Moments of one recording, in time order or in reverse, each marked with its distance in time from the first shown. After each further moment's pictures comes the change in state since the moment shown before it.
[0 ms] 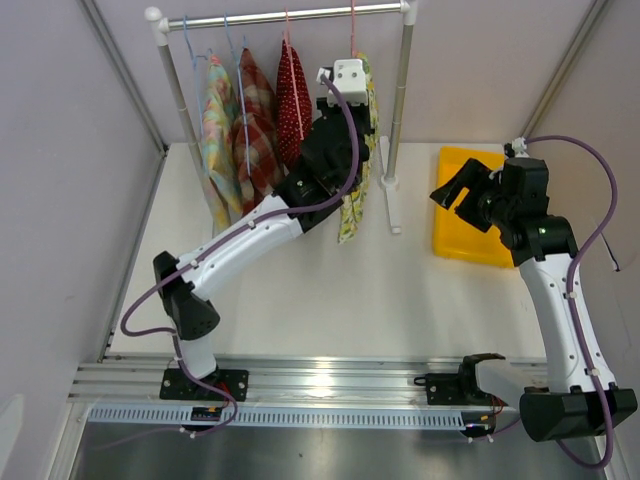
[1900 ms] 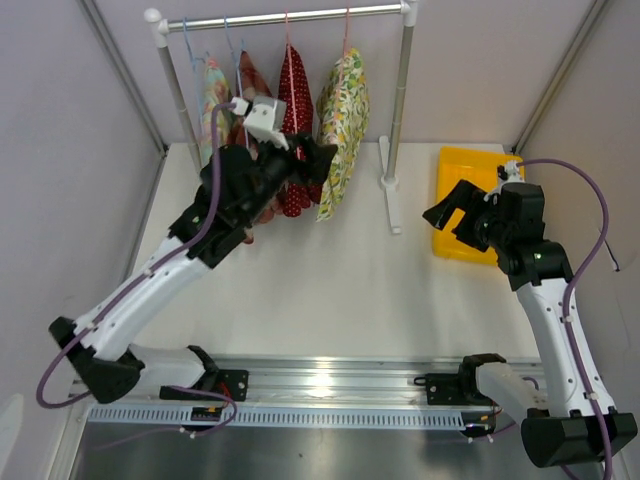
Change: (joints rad) left arm 0.198 -0.436 -0.414 -0.280 0.637 -0.325; right arm 0.000 -0.115 -0.184 0.071 -0.062 -0.041
